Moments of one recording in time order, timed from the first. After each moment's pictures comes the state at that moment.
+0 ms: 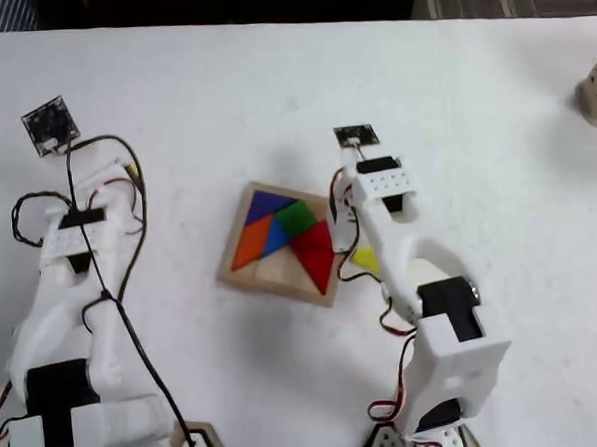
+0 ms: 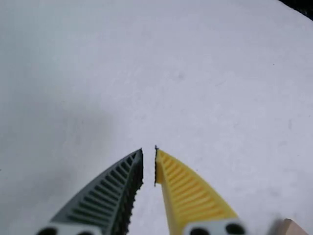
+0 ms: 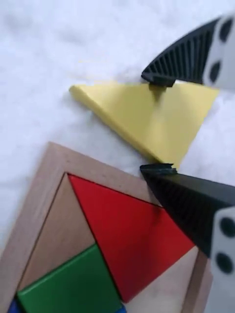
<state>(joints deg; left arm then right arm) -15.5 -6.3 41.9 18.7 18.2 -13.8 15.3 17.0 64.9 -1.0</state>
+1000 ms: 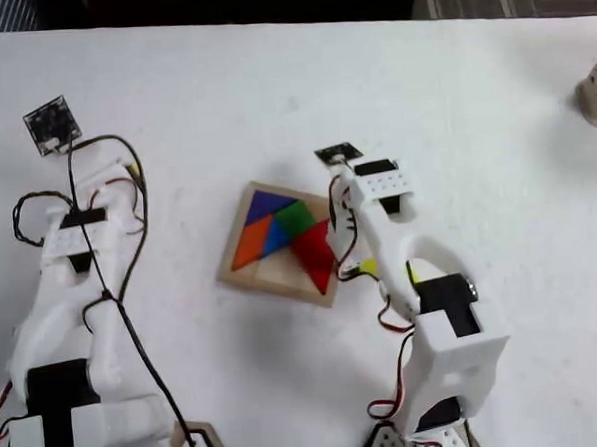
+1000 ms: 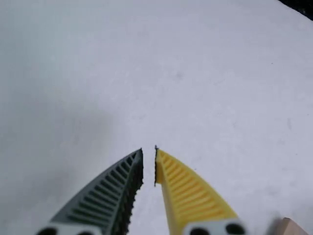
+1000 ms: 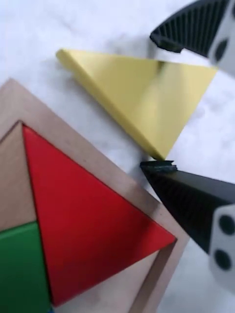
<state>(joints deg) -15.3 -6.3 41.9 18.7 18.2 -14.0 16.7 17.6 70.7 12.6</state>
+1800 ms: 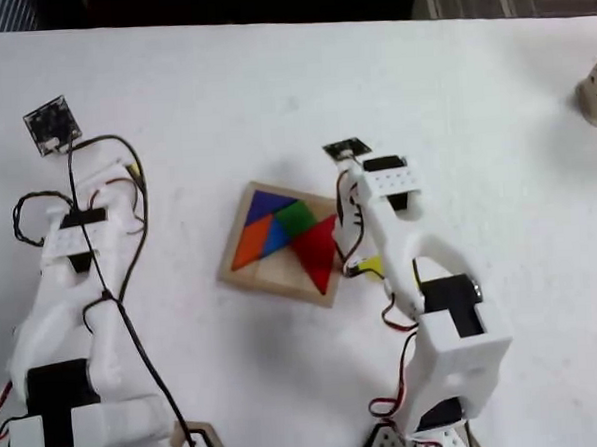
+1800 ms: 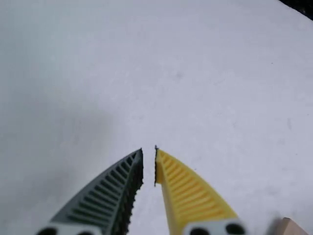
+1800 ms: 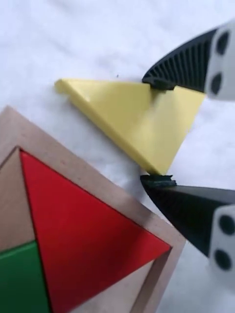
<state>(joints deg) -15.3 -6.3 41.9 18.7 18.2 -12.7 16.7 15.7 73.5 13.1</state>
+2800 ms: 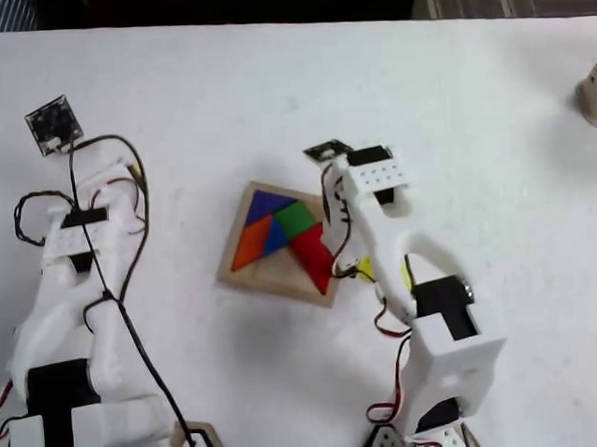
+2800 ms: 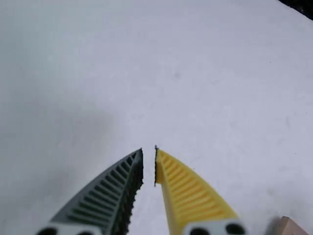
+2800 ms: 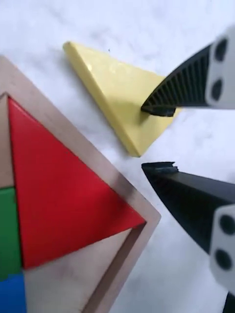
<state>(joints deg) -15.0 -6.3 41.9 18.7 18.2 -16.4 16.1 11.4 81.1 15.6</state>
